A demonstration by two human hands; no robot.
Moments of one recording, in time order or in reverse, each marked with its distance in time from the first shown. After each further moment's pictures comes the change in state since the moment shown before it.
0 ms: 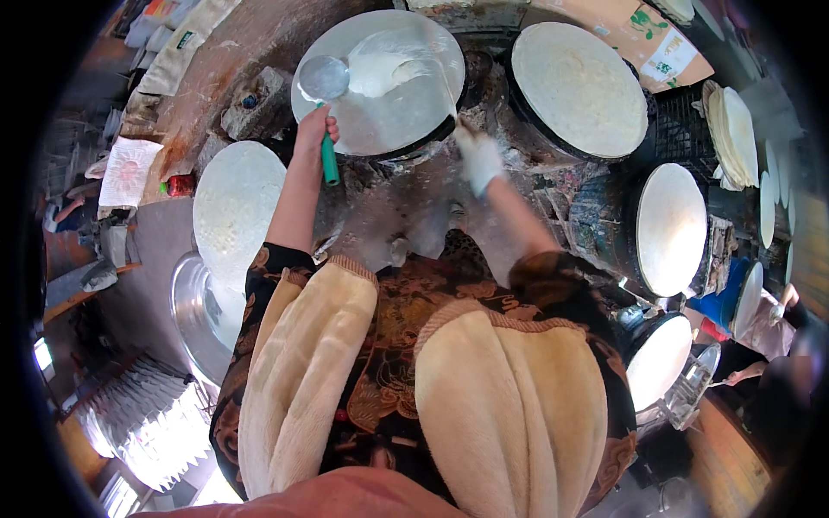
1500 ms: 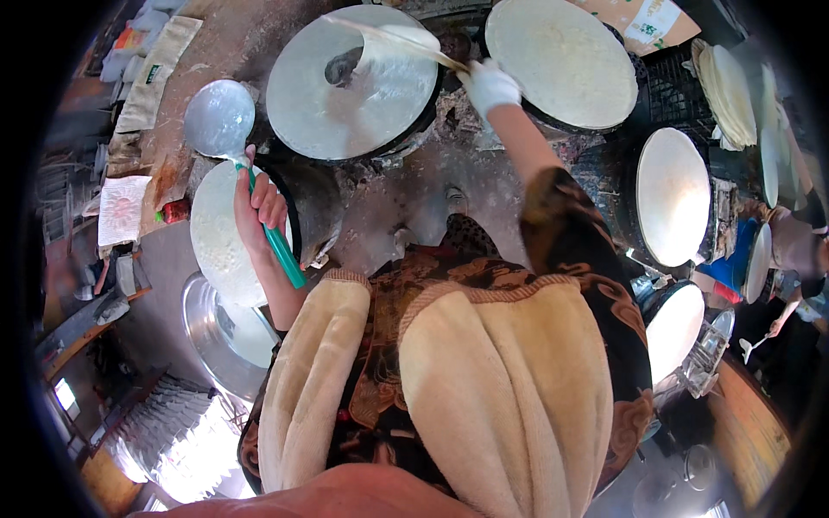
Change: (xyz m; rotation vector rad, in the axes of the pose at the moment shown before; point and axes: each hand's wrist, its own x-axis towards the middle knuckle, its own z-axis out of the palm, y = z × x) left_hand -0.177 0.055 -0.006 -0.469 -0.335 0.249; right_hand 0.093 -0.007 -0.068 -0.879 0.255 -0.182
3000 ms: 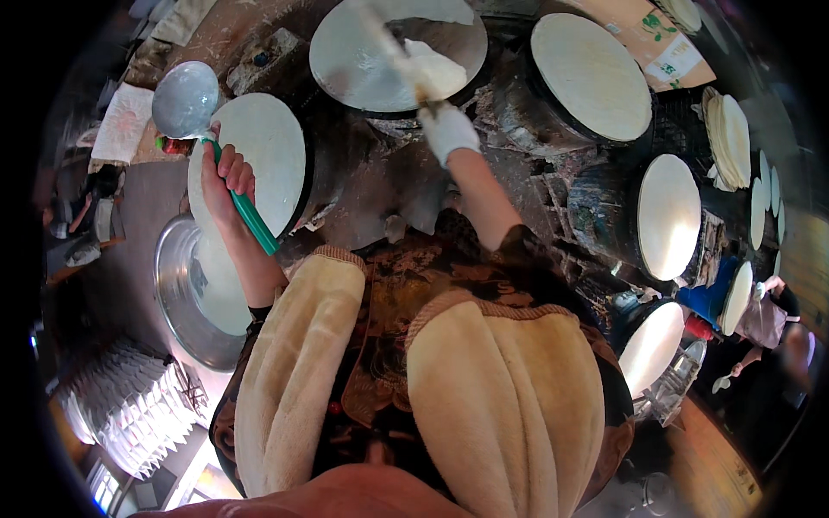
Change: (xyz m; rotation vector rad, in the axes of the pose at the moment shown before) left_hand -0.063 0.068 -0.067 0.009 0.043 0.213; right_hand -0.130 -0.144 0.013 0.377 -0.168 0.039
